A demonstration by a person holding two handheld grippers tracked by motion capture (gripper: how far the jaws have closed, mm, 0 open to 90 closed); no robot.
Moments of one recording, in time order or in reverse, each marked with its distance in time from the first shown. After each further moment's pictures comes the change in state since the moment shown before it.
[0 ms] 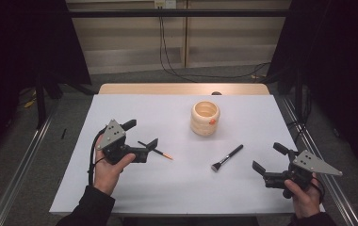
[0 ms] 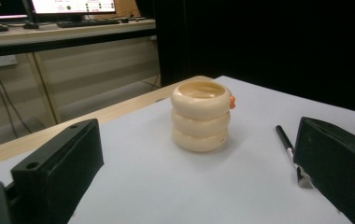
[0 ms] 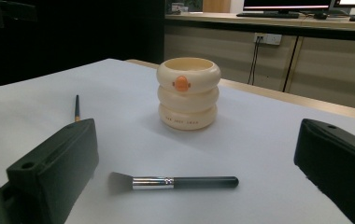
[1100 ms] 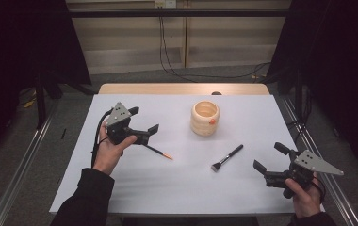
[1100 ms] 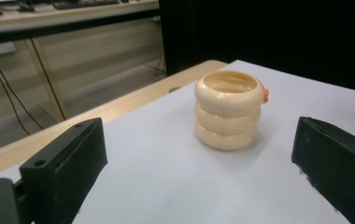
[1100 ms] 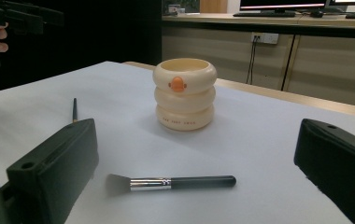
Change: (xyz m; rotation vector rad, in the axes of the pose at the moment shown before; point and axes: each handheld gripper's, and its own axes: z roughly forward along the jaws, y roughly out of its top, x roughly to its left) left arm 0.037 0.013 0.038 0.097 -0.011 0.005; right arm -0.003 -0.001 -0.001 -0.004 -0.010 0.021
